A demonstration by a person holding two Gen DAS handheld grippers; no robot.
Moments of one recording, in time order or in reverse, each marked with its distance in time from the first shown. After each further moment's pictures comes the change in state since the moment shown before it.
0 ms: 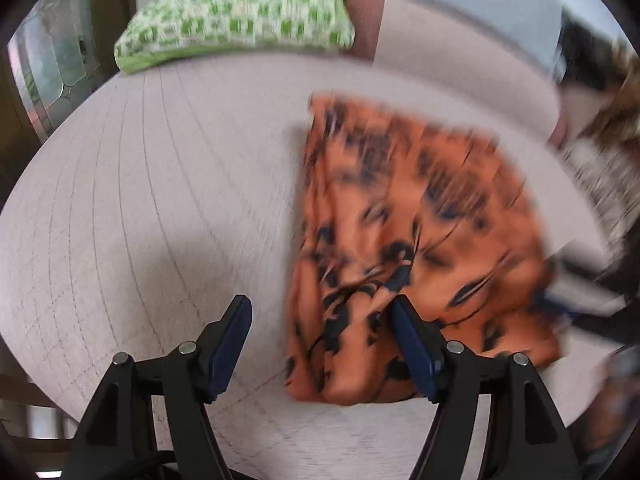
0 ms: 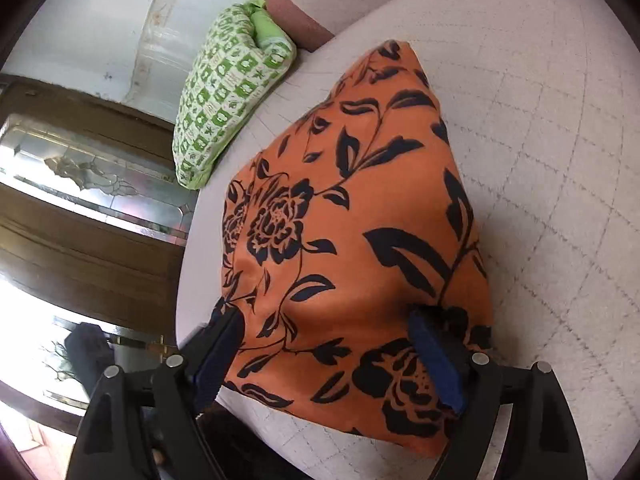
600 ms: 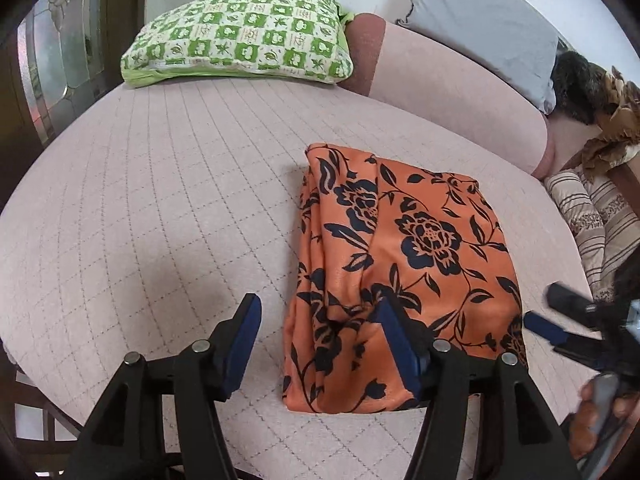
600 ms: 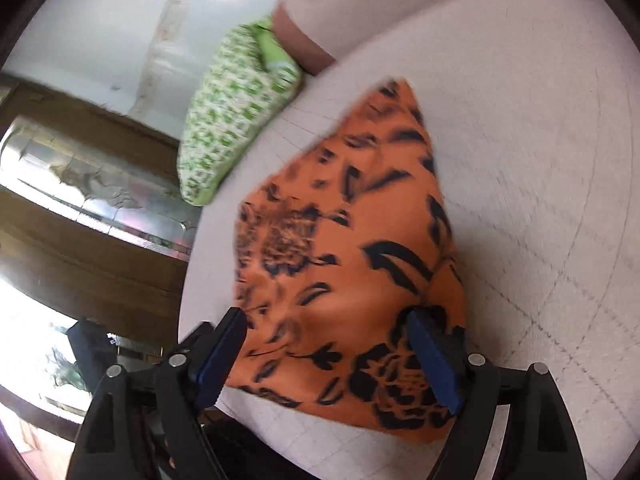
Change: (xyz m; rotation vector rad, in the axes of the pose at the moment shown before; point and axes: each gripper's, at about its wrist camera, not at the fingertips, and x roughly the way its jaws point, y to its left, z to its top) left arm -0.039 0.004 0.018 -0.065 -0.105 -0.067; right arm -0.030 0.012 -0.001 -0.035 -0.082 0.001
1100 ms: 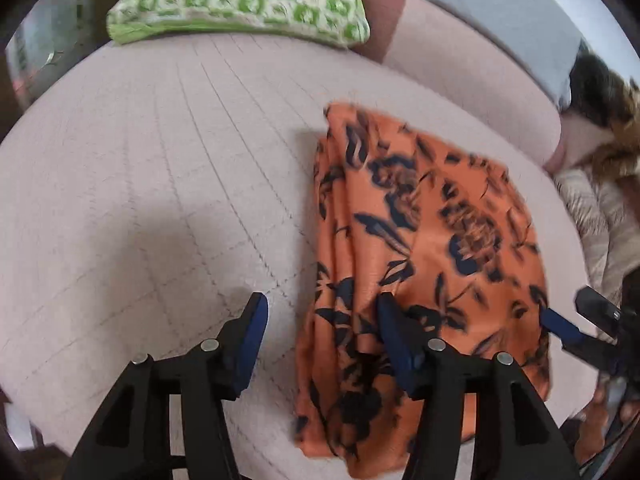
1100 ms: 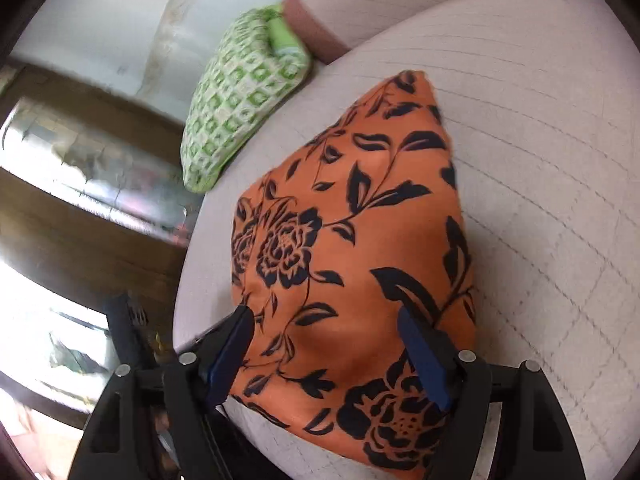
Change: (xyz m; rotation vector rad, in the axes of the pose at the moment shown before) left arm 0.049 0.019 0.015 -0.051 0.088 -0.042; right arm 0.016 -0.008 0.018 0.006 0.033 0.018
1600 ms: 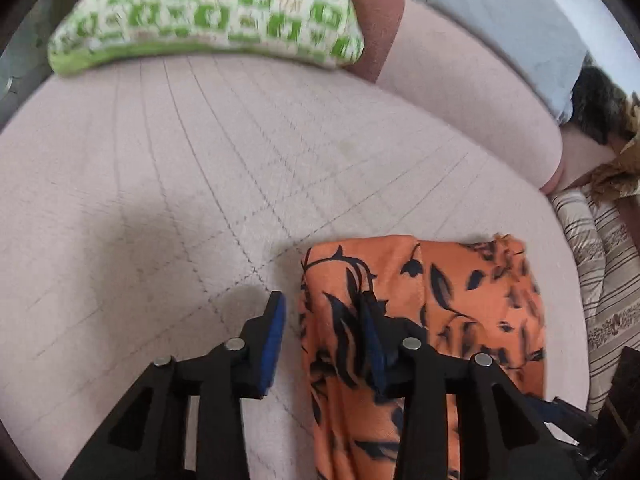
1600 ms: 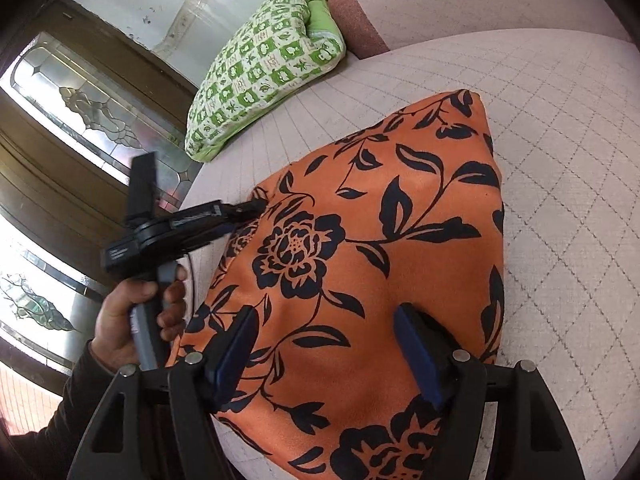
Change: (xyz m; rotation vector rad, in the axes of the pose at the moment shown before) left arm 0.054 0.006 0.098 0.027 0.012 -0.075; right arm 0.046 0.018 0.012 -0.218 0.066 -0.085
